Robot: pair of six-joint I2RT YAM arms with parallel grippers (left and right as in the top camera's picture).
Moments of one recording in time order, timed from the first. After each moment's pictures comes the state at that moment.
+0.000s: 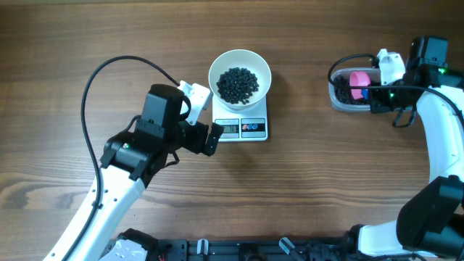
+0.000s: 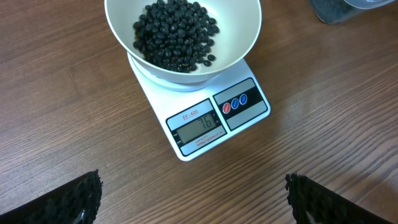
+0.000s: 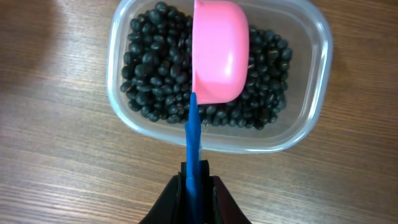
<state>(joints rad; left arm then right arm) -0.40 1.17 0.97 -0.68 0.17 0.01 -0.24 1.63 1.32 -0.96 -0.14 -0.37</state>
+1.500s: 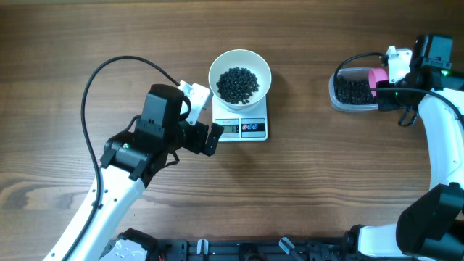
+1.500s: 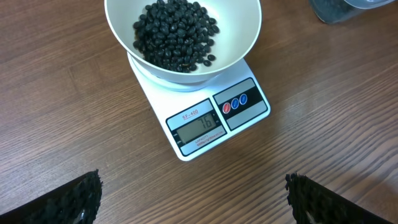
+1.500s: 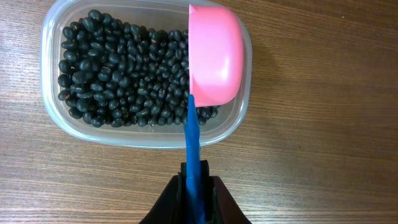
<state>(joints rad) -0.40 1.17 0.97 -0.68 0.17 0.01 -0.24 1.60 1.32 -0.91 0.04 -0.35</state>
